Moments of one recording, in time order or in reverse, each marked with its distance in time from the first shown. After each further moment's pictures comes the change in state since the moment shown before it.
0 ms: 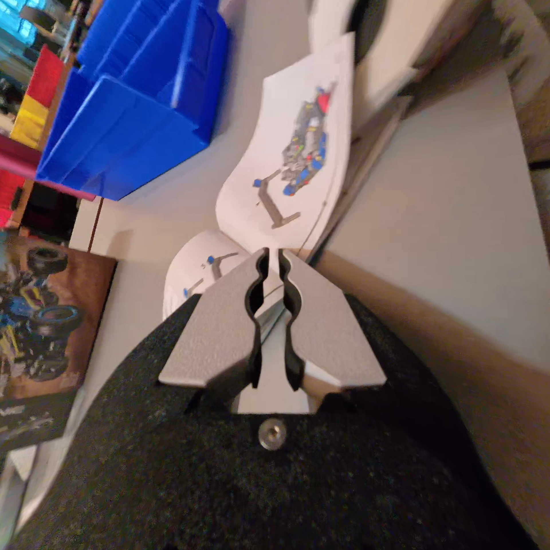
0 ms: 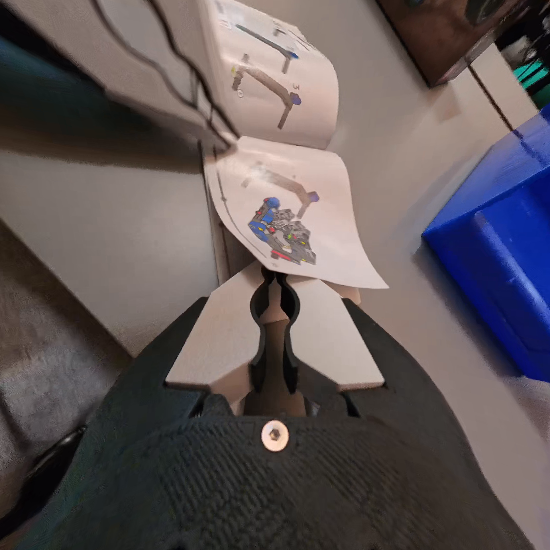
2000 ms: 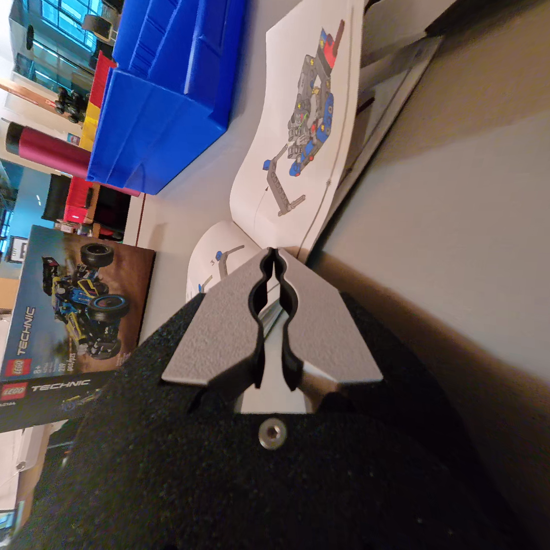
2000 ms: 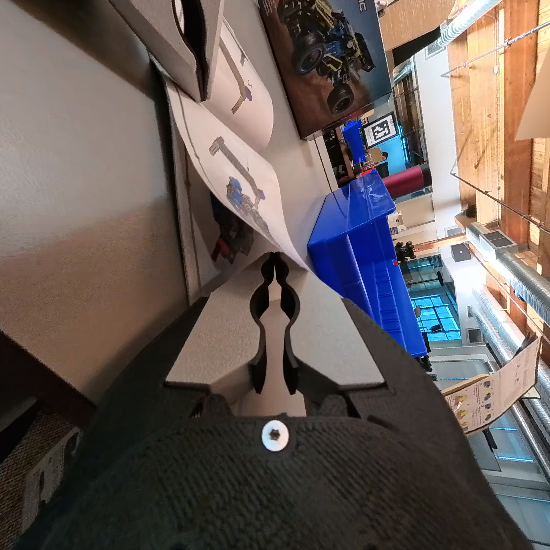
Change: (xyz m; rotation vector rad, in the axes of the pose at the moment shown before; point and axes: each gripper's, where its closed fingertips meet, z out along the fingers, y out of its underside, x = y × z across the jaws) left arm -0.005 0.010 0.011 -0.072 -0.148 0.133; right arm 0.033 0.002 -0.010 0.052 0.535 -0.420
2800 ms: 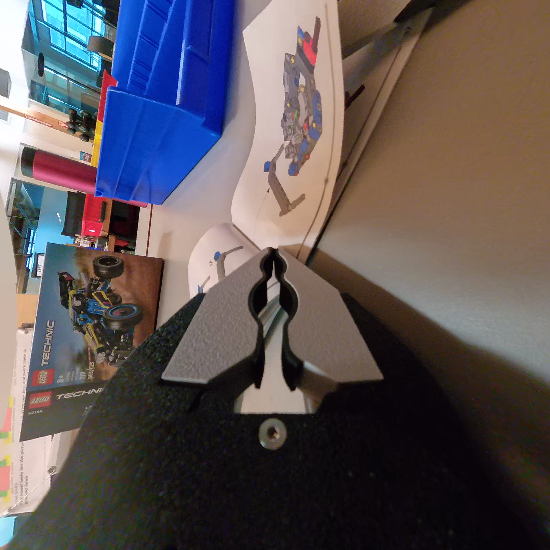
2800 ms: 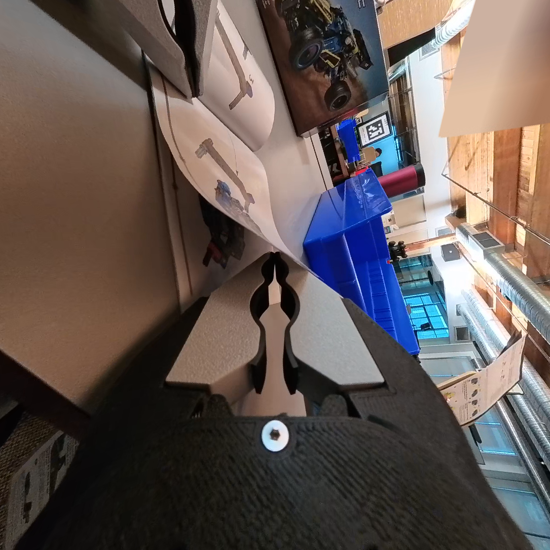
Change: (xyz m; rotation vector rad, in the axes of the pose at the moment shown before) left arm 0.003 -0.001 0.001 -0.003 -0.010 0.079; right arm 0.002 0.002 0.003 -0.010 0.019 -0.024
